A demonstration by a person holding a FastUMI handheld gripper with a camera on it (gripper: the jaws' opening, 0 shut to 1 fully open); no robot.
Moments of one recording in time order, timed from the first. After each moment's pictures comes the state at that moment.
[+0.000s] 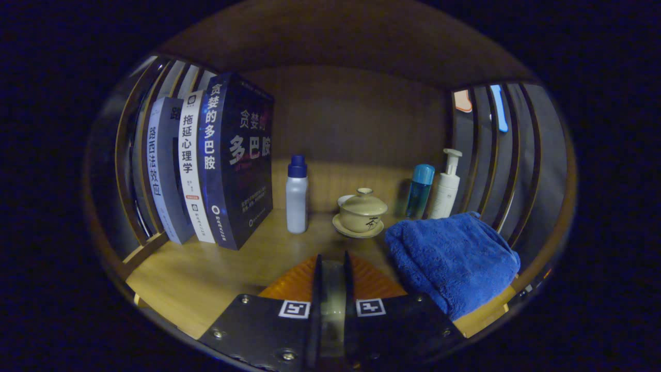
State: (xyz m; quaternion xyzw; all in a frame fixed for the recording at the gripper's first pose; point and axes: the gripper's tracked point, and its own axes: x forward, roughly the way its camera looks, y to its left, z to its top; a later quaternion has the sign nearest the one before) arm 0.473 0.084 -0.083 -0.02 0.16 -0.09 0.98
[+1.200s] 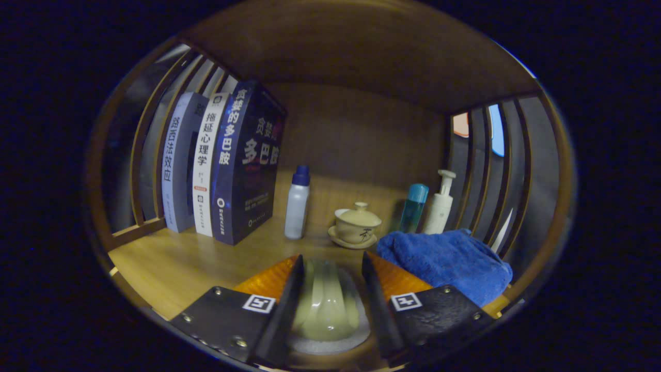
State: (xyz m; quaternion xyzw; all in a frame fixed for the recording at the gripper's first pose) arm 0.461 0.078 -0.062 -0.06 0.07 -0.08 0.99
